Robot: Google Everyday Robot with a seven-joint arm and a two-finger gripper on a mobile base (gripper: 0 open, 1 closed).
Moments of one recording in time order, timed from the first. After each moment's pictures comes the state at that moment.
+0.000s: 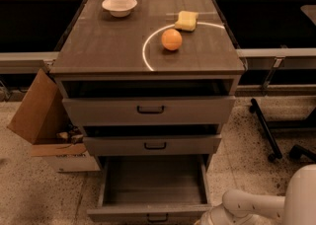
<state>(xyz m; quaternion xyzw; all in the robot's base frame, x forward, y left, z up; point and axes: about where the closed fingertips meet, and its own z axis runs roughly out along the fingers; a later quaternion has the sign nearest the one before) 0.318 -0.131 0.233 -0.43 0.82 0.37 0.06</state>
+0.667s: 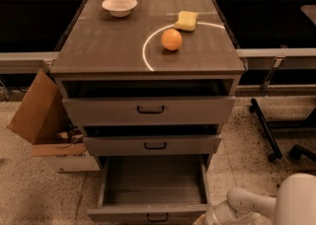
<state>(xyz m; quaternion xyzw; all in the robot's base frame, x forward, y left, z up) 0.354 -0.163 0.179 -0.44 0.82 0.36 0.09</state>
